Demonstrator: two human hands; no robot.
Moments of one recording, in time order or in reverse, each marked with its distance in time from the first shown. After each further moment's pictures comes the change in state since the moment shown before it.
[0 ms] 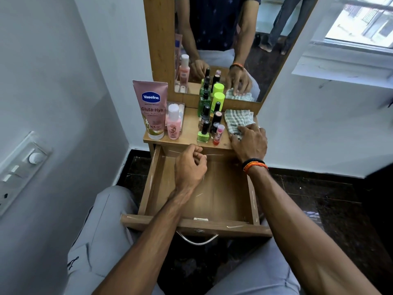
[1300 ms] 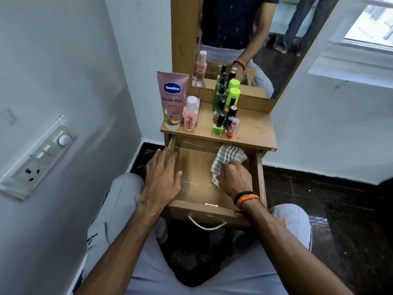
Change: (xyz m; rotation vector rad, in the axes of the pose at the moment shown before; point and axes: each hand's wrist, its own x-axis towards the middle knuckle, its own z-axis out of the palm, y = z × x) left_hand -0.049 -0.062 -0.100 0.624 -0.163 0.135; right_hand -0.123 -0.023 0.025 -0.080 -0.370 -0.231
